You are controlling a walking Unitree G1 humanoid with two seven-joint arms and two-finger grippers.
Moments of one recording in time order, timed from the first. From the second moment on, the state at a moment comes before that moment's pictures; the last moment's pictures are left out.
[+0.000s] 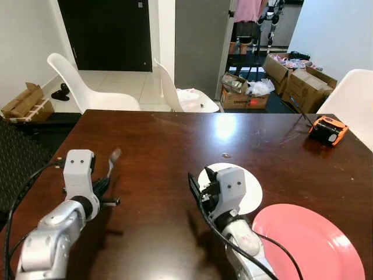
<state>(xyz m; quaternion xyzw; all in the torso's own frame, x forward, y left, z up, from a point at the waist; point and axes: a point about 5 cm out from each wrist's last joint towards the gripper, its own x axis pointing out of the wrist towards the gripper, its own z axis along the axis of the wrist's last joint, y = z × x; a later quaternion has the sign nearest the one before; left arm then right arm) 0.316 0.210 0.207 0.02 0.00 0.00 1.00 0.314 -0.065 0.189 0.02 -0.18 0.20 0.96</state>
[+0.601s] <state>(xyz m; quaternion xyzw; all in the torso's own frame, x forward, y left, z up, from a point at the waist) 0.296 0.221 0.174 0.02 -0.01 0.01 1.00 0.310 -0.061 0.197 0.03 -0.20 0.19 0.96</state>
